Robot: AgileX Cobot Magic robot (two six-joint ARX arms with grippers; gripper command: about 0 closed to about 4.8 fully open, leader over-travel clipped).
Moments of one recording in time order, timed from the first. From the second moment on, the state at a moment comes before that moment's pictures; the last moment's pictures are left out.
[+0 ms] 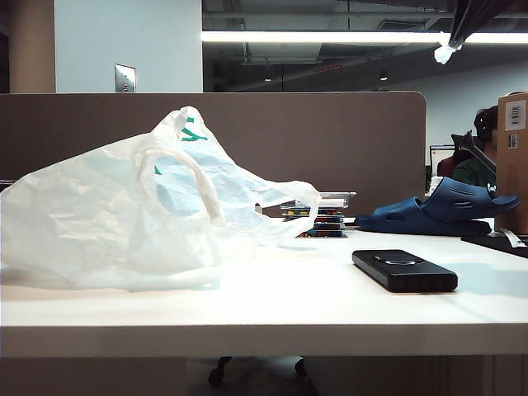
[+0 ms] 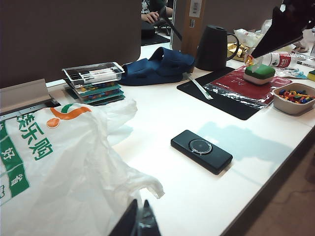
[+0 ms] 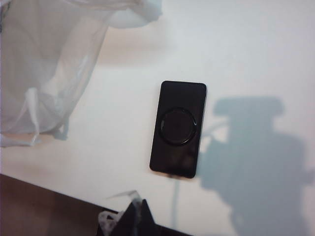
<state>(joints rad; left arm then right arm) -0.04 0.43 0.63 -0.34 0.71 0.10 0.18 1.43 1.61 -1.13 -0.26 0.13</state>
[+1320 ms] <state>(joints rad) -0.04 0.43 0.63 -0.34 0.72 0.10 0.28 1.79 1.80 -1.23 -0.11 0.19</state>
